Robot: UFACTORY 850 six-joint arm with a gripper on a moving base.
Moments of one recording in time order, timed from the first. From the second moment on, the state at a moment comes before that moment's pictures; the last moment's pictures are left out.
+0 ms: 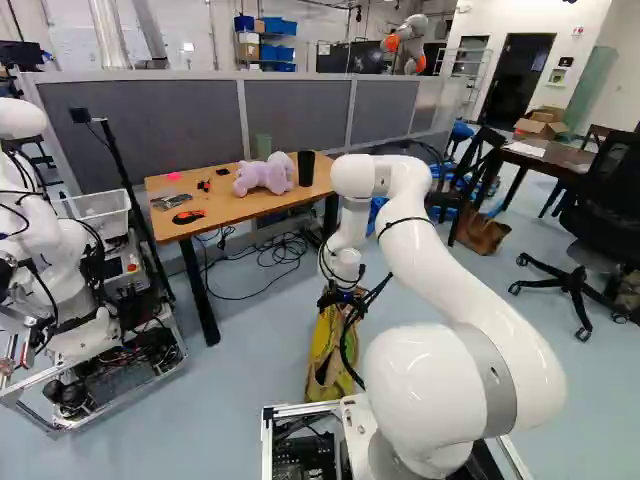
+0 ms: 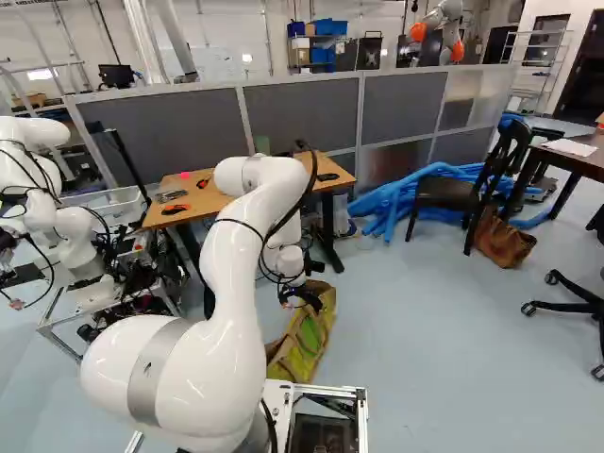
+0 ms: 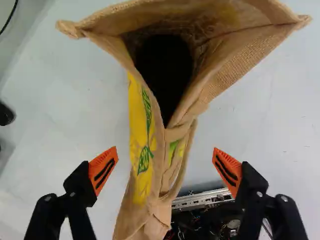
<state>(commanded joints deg) -2.3 -75.7 -73.4 12.3 3.9 0.0</state>
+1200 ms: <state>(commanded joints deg) -2.3 -88.9 -85.5 12.3 3.9 0.0</state>
